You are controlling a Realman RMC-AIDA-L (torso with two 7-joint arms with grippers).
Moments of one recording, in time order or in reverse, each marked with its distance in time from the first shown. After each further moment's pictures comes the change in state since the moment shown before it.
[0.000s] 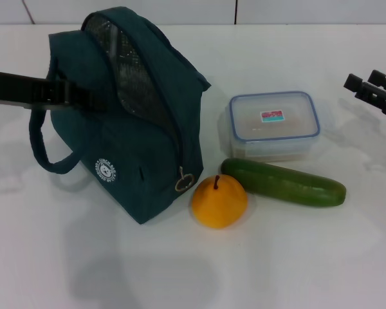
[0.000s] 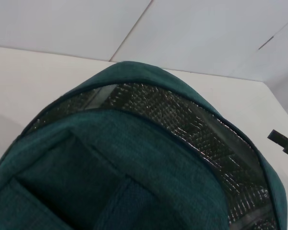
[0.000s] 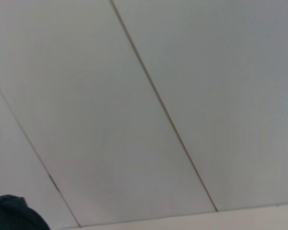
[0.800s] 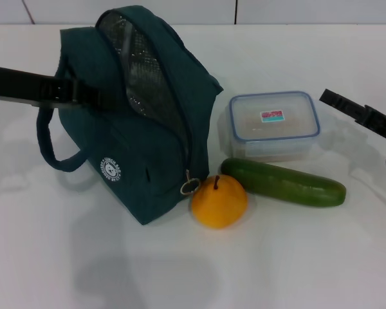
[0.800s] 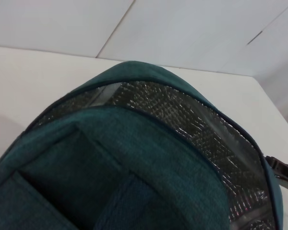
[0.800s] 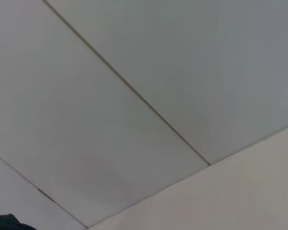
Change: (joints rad) left arm -0.023 -0.006 0.000 0.003 0.000 0.024 -0.009; right arm 0.050 0.011 0.001 0.165 0.014 0.091 0.200
